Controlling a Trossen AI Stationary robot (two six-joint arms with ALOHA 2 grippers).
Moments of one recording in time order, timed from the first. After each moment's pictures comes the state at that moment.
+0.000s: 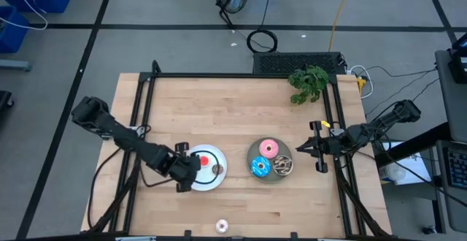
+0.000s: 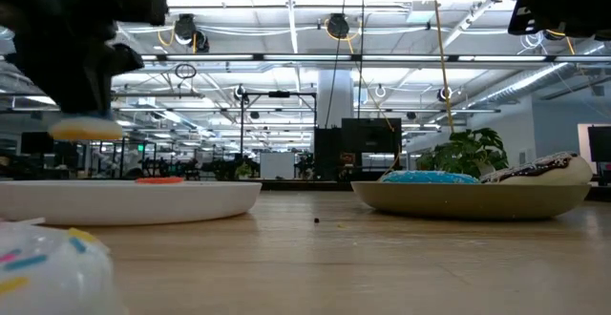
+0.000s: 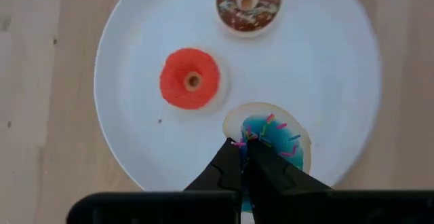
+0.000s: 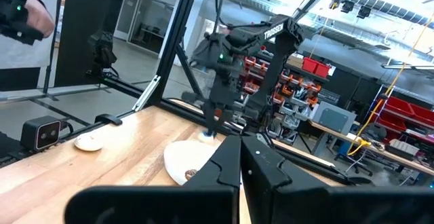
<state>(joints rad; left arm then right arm) -0.52 1.49 0.93 -0.73 -0.25 -0.58 0.45 0.26 0.06 0.35 0.24 -0.37</state>
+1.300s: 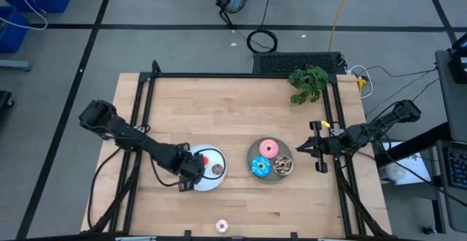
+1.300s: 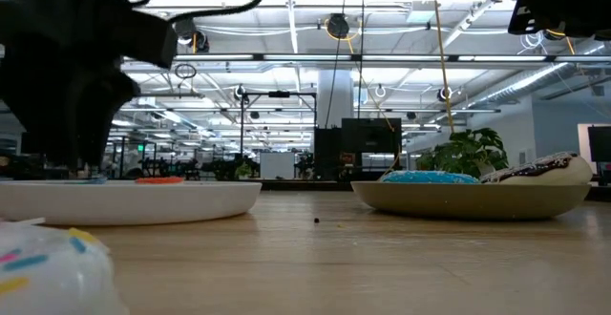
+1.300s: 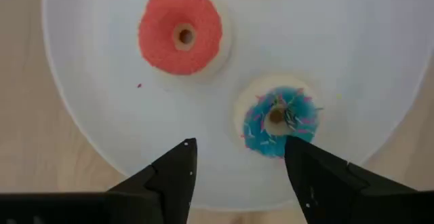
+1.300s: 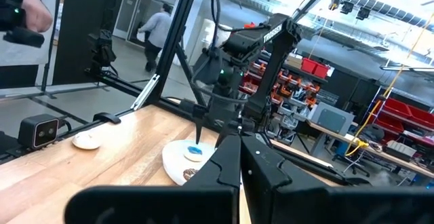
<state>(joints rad) -0.44 1.60 0.97 -0.80 -0.09 -0.61 0.45 0.26 0.06 0.35 0.24 -0.38</state>
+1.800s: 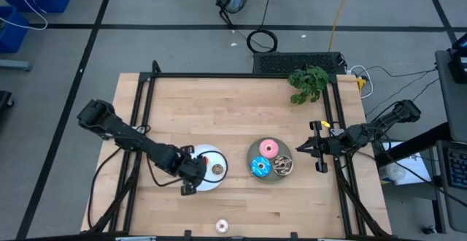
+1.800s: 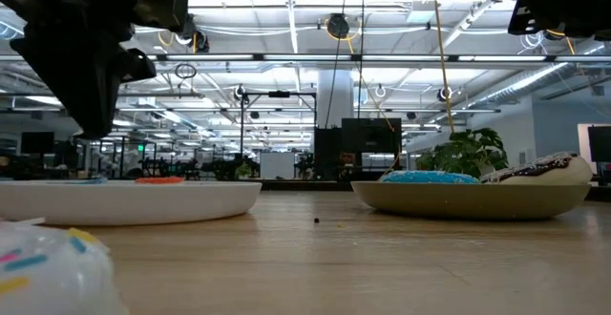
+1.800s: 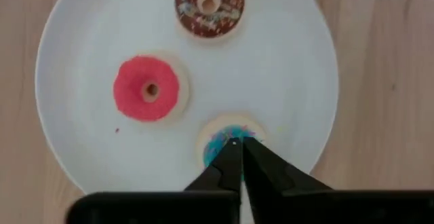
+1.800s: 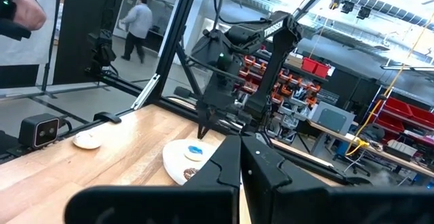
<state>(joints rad) -0.46 1.58 1.02 -0.74 -0.10 -0.57 0.45 0.26 0.06 0.35 0.24 -0.38</state>
